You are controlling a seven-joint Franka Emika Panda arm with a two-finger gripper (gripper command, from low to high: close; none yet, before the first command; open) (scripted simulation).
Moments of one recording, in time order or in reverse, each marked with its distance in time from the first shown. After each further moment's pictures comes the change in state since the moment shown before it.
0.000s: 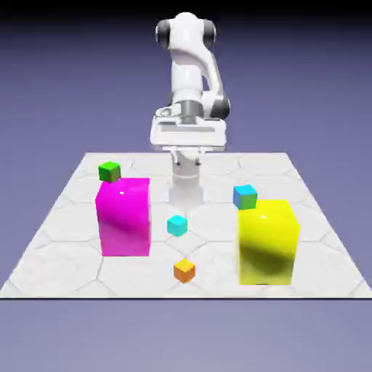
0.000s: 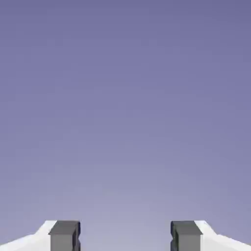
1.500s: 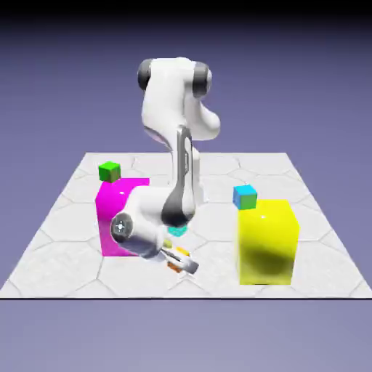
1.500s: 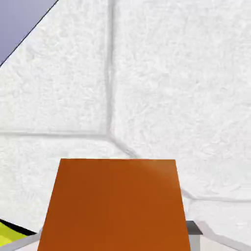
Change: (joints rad) arm -0.096 1.010 -0.053 0.716 0.295 -1.153 0.249
